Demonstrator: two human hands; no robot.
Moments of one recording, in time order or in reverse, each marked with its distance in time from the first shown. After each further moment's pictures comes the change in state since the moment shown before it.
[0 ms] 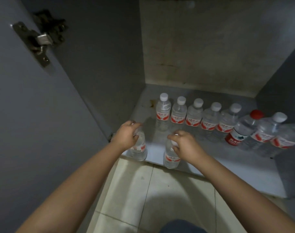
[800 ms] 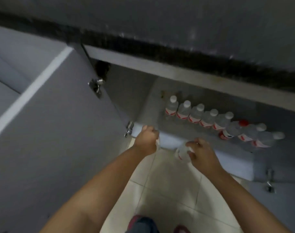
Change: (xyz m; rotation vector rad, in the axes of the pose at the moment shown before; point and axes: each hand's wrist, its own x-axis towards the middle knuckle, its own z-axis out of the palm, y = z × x) left_hand -0.077 0.082 -0.109 0.001 -0.279 -0.083; right_hand -0.088 -0.052 -0.111 -0.094 -0.036 0.001
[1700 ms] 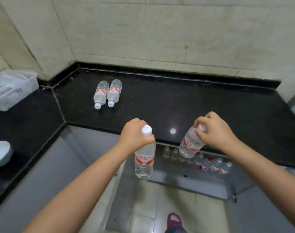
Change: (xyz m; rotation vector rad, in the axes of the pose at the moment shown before) left_hand -0.290 0.053 -0.393 -0.254 0.500 0.096; right_hand -0.130 -0.216 -0.427 0.036 0.399 0.146
